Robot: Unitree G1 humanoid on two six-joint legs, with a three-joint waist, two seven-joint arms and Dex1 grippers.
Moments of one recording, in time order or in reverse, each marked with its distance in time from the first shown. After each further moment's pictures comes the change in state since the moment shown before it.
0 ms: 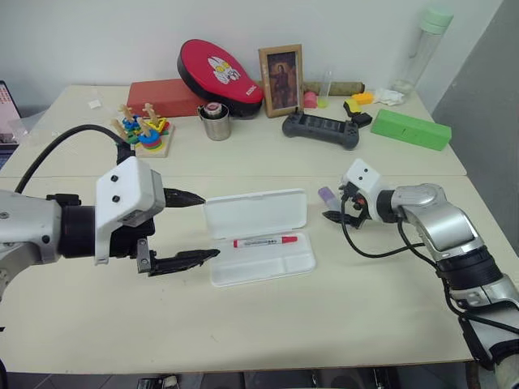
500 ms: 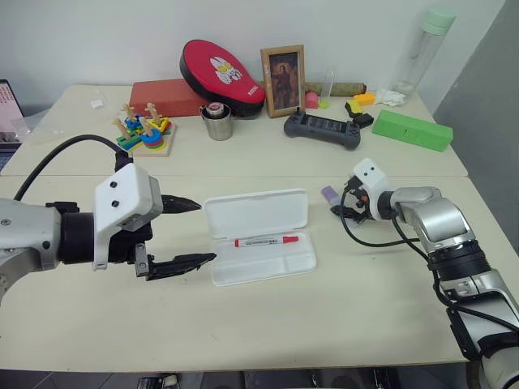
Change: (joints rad) left arm 0.074 0.012 0.025 -0.001 -0.005 -0.018 0.000; right arm 0.004 0.018 -0.034 0.050 0.004 0.070 -0.045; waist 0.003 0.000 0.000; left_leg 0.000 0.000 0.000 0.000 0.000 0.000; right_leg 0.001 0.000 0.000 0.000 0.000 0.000
